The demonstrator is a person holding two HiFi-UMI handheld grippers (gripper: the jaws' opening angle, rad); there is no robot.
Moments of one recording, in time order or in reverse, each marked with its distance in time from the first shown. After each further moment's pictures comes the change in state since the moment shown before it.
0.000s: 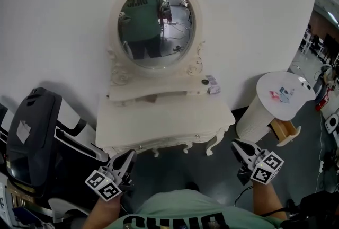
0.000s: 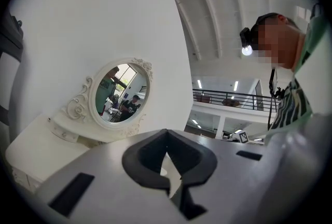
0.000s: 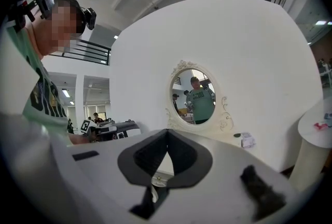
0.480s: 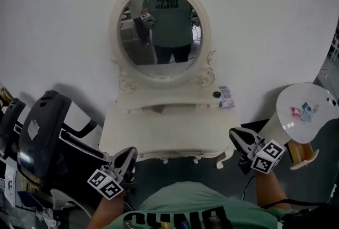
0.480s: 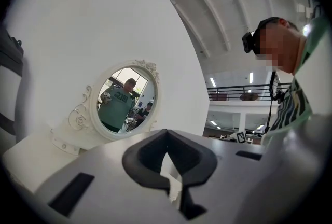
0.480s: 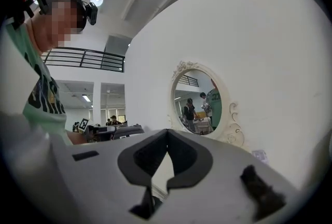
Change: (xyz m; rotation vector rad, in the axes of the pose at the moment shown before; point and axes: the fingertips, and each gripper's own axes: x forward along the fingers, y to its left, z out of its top) left arm 0.119 -0.009 0.006 0.083 -0.071 0.190; right arm 0.073 -0.148 0.052 -0.037 -0.033 0.242
